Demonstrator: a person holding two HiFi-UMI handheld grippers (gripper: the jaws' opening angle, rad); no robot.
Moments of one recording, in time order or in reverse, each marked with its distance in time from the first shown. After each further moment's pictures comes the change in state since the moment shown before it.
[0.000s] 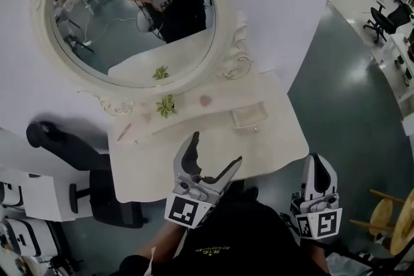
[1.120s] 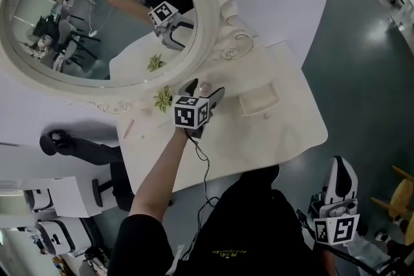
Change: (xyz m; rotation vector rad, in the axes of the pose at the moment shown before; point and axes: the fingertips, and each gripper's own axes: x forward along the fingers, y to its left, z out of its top) left arm 0.122 0.179 -0.269 -0.081 0.820 0.084; right arm -0.009 -0.067 -0.064 0.104 0.153 -0.114
